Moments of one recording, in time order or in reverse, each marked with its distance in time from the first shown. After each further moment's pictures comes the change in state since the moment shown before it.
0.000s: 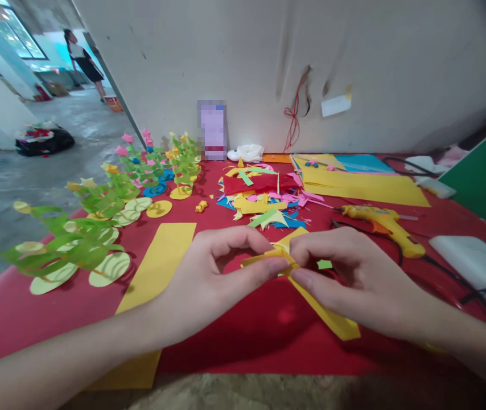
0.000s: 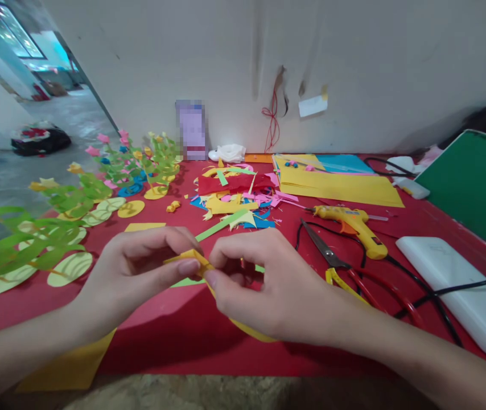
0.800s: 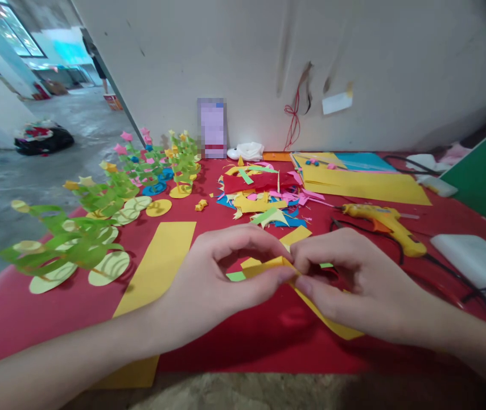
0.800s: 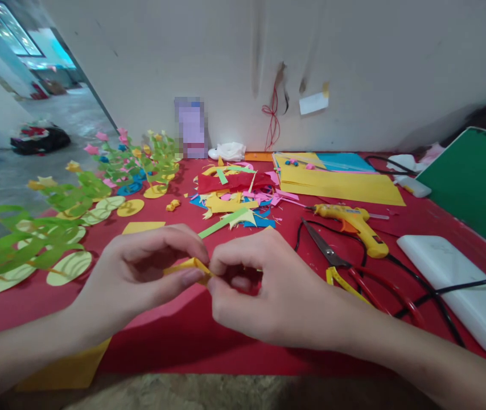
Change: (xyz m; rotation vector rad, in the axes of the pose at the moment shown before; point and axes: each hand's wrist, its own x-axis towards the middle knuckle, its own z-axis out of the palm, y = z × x) left_hand 0.001 0.003 0.004 0.022 -0.016 0.075; right_hand -0.002 0.004 0.002 -0.111 -0.049 0.033
